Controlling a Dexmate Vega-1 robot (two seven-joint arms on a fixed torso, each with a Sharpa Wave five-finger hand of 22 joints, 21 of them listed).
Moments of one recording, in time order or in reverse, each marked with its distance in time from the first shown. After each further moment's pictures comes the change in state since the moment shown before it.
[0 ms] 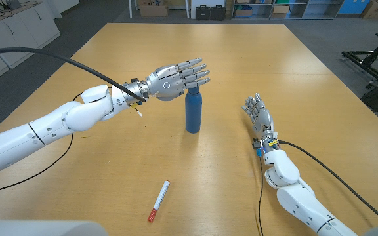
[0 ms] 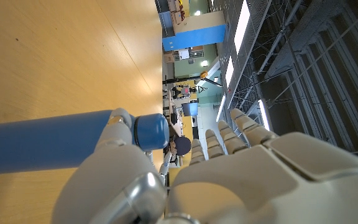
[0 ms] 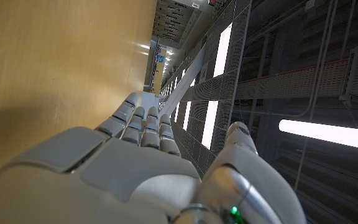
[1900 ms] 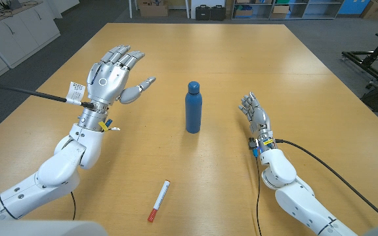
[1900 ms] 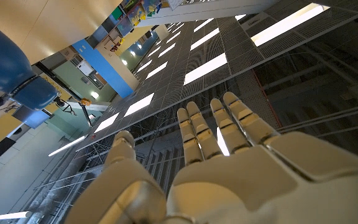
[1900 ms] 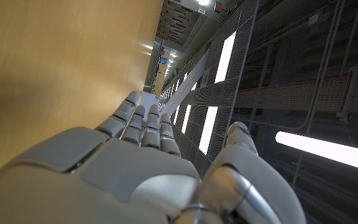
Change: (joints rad) left arm 0.780 -0.170 -0.507 -0.226 -0.912 0.362 0.228; left_hand -0.258 0.074 -0.043 0.030 0.014 0.452 -0.035 0.156 -0.021 0.440 -0.125 0.093 -0.007 0.294 -0.011 0.062 -0.012 0.213 -0.023 0.023 0.000; right arm -0.030 -0.018 -0.018 -0.126 -0.101 -0.098 -0.106; right_hand 0.000 0.000 0.000 0.000 0.000 0.011 -0.011 0.000 0.000 0.021 -0.025 0.004 0.000 0.023 -0.023 0.000 -0.002 0.022 -0.022 -0.004 0.000
